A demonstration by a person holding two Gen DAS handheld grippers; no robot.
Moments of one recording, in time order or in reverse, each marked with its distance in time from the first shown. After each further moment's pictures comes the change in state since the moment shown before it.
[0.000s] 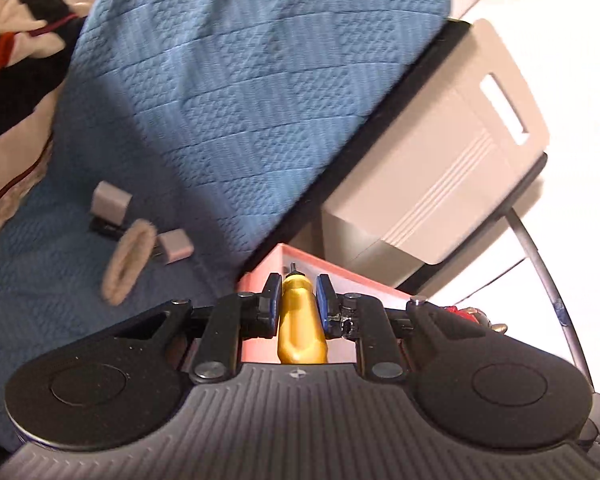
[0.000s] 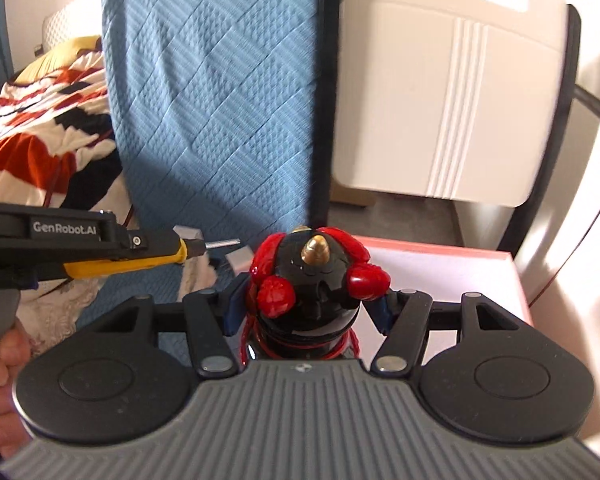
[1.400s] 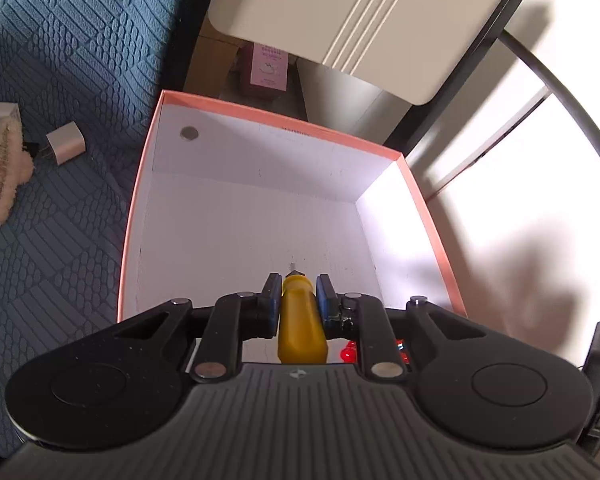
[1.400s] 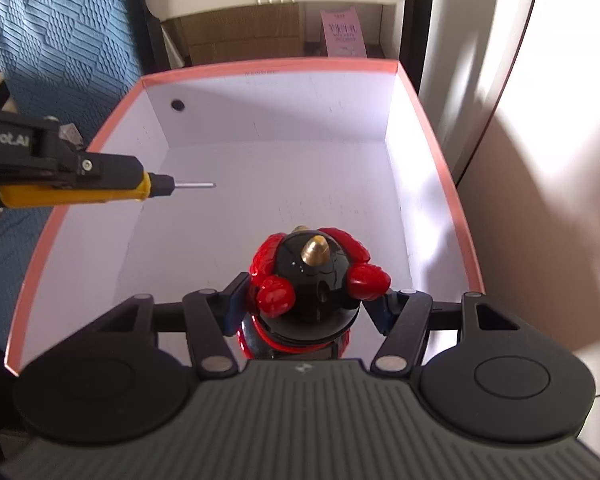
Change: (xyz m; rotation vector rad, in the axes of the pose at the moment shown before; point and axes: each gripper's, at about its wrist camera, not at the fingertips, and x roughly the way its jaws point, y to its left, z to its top) left arm 0.146 -0.102 -0.107 0.170 0.288 0.052; right arm 0.077 -0.146 -0.141 0.160 0.293 -0.065
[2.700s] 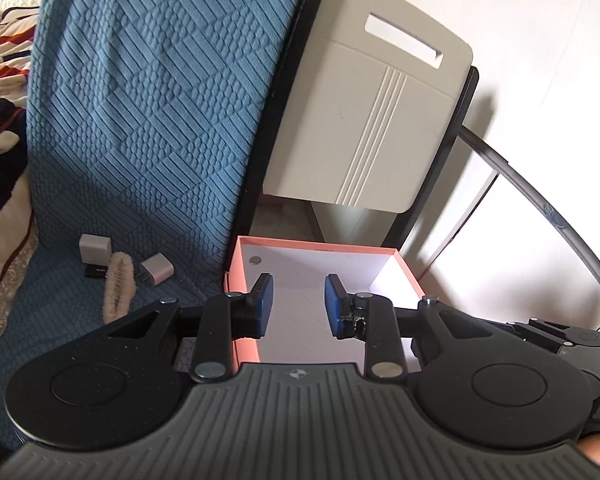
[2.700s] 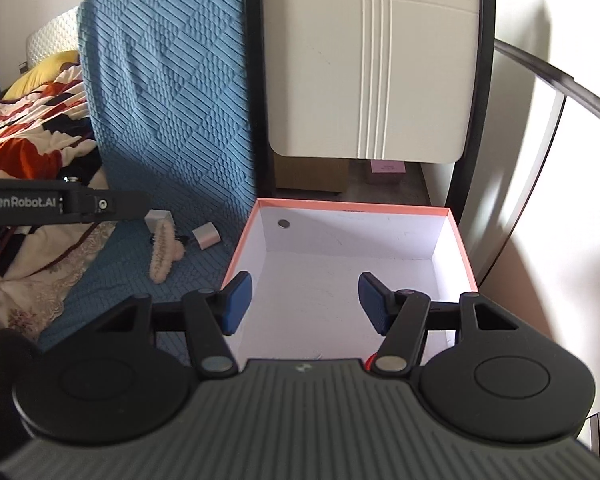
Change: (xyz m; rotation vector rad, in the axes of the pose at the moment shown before) left arm -0.198 0.038 0.004 0.143 -0.305 0.024; right arm -0.150 0.095 0.028 -0.091 -0.304 0.061
